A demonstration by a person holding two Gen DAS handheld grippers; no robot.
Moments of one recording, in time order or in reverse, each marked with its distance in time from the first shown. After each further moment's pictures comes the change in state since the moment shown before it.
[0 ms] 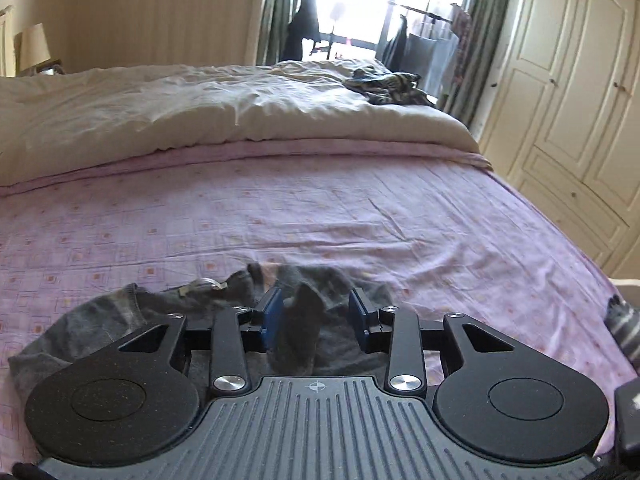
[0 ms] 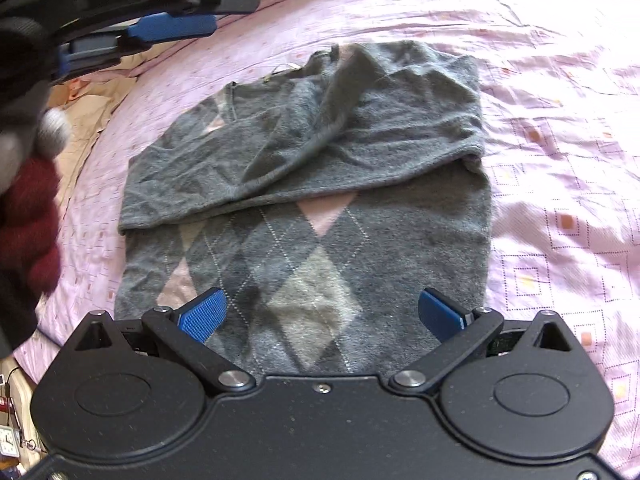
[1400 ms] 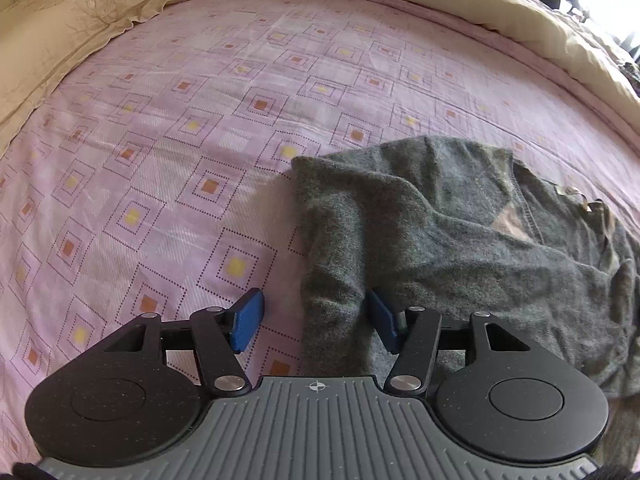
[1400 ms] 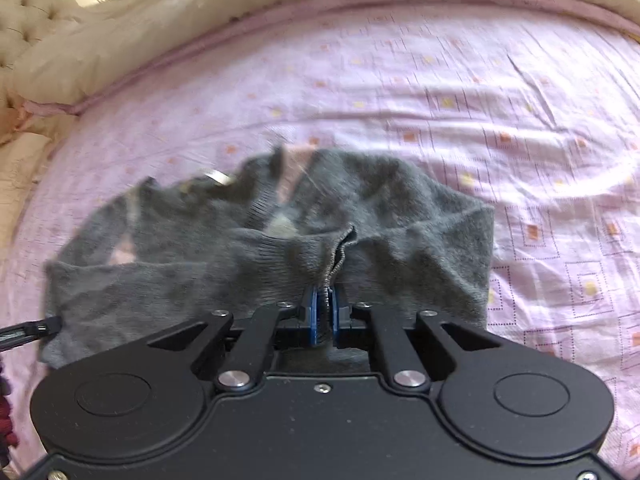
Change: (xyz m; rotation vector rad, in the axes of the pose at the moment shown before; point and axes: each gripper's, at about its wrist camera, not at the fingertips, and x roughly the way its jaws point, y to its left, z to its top) left arm 0.008 0.245 -0.096 -0.501 0.327 0.469; right arm 0.071 -0.020 0.141 -0.044 -0.071 -0.104
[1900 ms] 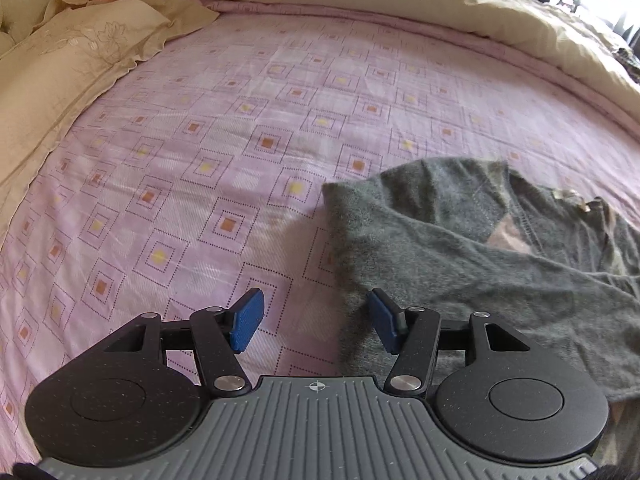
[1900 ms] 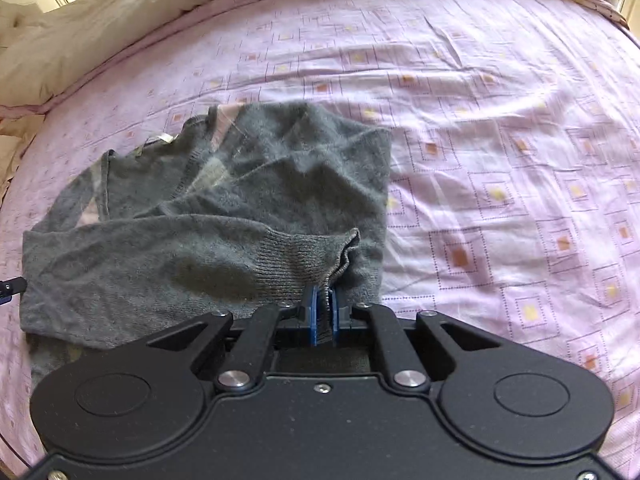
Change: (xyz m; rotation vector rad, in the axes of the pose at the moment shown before) left arm -0.011 -0.003 0.007 0.071 -0.037 0.057; right arm -0.023 -0.037 -0.043 0.080 0.060 -0.110
